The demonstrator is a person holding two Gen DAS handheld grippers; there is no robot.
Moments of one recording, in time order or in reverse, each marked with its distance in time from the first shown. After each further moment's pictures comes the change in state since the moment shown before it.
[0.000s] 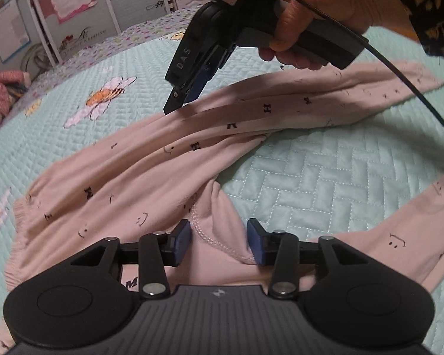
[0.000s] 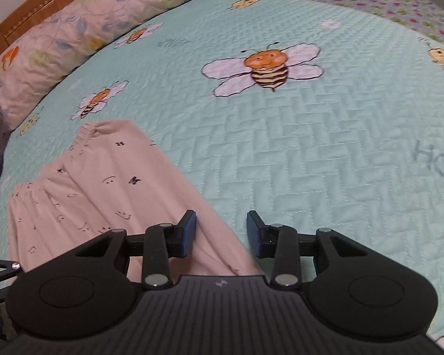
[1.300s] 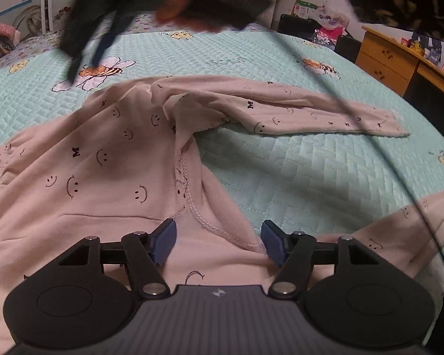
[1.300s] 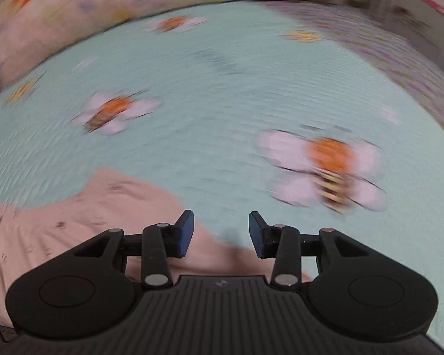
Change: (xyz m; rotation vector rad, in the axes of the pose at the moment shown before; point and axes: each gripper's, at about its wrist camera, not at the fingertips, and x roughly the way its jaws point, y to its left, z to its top) left arm -0.003 0.040 -0.023 -0.192 -0.066 -0.213; right arm 0.078 0.117 0.117 -0.337 0.071 -0.096
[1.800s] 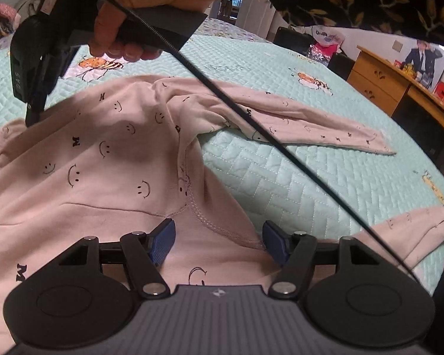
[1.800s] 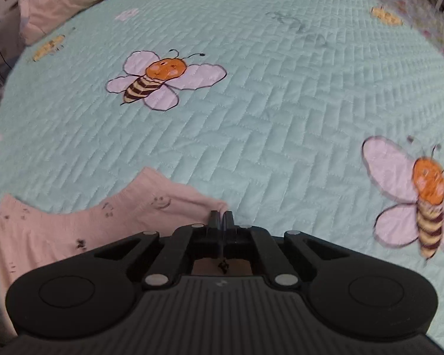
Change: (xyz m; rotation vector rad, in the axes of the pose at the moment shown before) left arm -0.003 0.016 -0.004 -0.087 -0.024 -0.088; right arm 0.071 0.034 0.036 -0.072 0.137 0.091
